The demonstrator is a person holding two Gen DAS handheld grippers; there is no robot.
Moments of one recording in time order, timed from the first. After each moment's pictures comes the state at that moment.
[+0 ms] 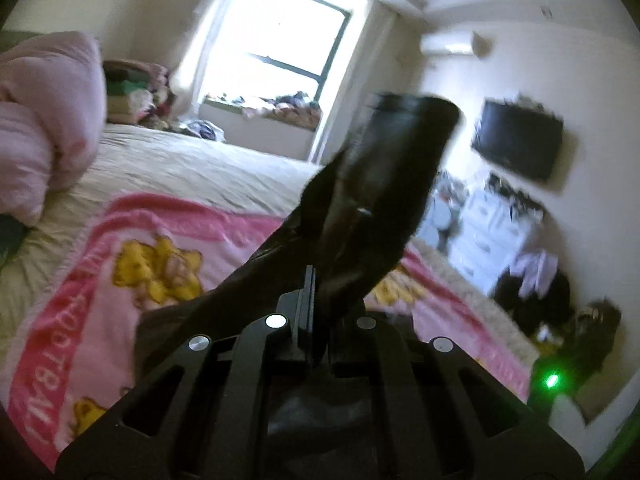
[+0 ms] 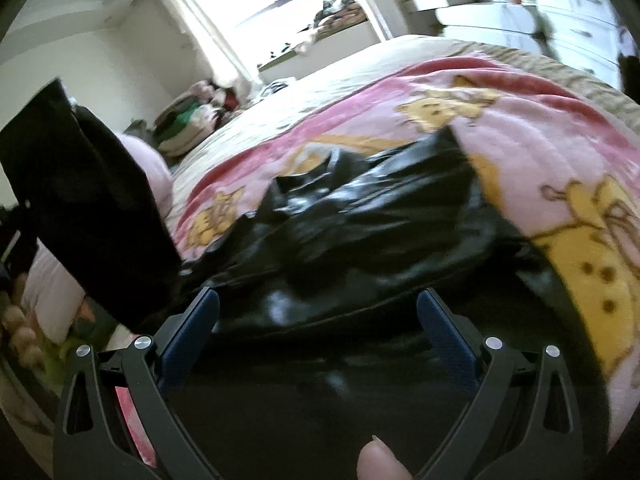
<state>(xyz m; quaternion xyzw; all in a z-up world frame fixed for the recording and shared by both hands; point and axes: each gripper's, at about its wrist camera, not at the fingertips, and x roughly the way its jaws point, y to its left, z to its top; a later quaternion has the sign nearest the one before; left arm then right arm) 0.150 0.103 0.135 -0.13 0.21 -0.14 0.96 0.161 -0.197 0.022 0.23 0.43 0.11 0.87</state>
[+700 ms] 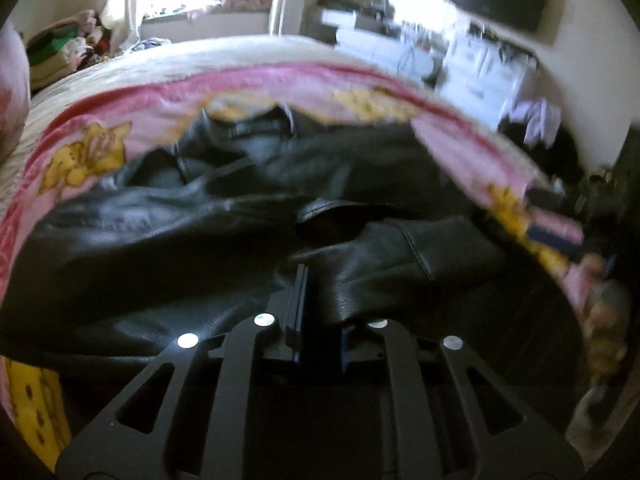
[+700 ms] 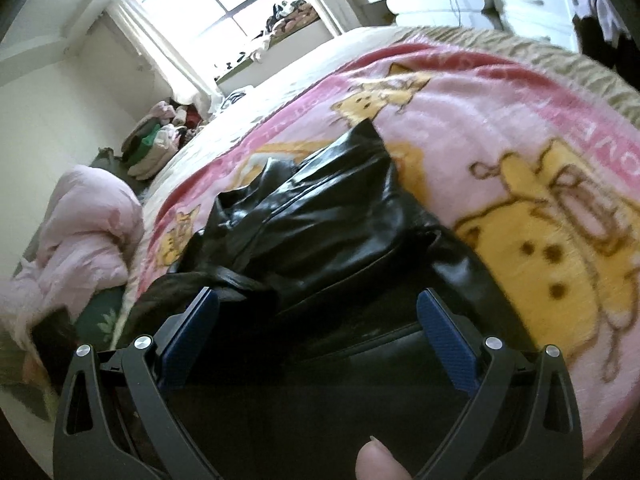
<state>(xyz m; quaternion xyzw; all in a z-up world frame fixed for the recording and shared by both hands) 0.165 0.013 -0.024 0.01 0.40 -0.19 0.89 0.159 -0.248 -0.001 0.29 0.45 0.08 0.84</state>
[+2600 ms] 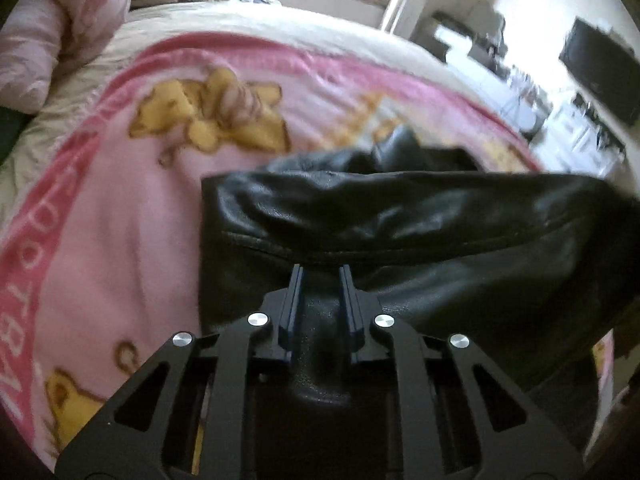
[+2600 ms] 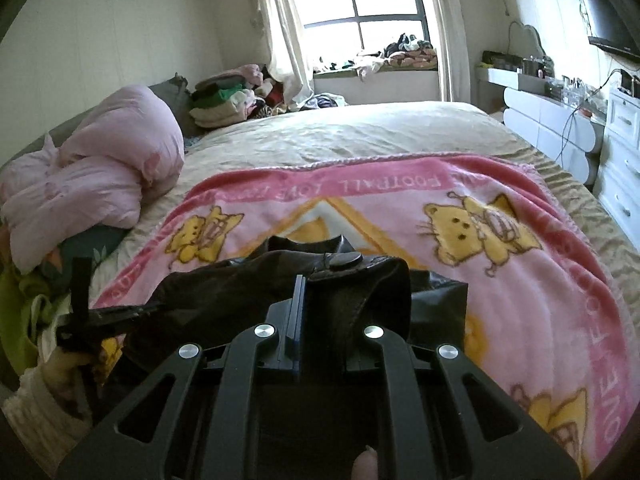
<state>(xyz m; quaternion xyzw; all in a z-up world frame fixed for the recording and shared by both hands) 0.259 0.152 -0.040 -0.11 0.45 -0.05 0.89 0.264 -0.198 0.062 0.06 0.38 0.20 0.90</state>
